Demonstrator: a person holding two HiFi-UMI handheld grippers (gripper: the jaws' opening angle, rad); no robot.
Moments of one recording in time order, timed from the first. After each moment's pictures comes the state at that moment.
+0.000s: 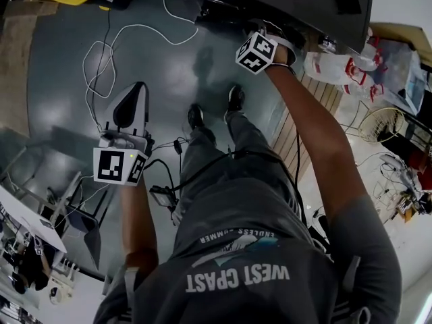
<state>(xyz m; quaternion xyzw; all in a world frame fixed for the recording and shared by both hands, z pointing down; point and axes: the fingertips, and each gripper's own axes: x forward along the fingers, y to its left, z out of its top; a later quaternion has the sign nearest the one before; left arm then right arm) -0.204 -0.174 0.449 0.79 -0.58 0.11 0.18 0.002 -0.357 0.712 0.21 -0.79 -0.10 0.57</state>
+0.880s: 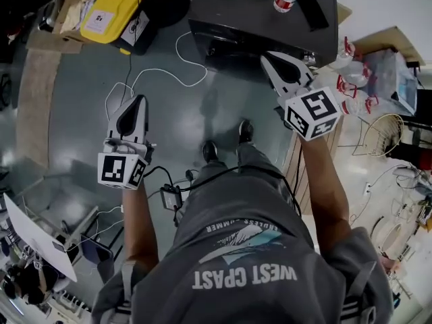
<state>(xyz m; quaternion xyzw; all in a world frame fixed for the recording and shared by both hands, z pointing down) -0.236 -0.143 0.330 0.81 -0.57 0.09 0.08 0.013 -0.257 0.346 0.33 -0.93 0.10 0.14</state>
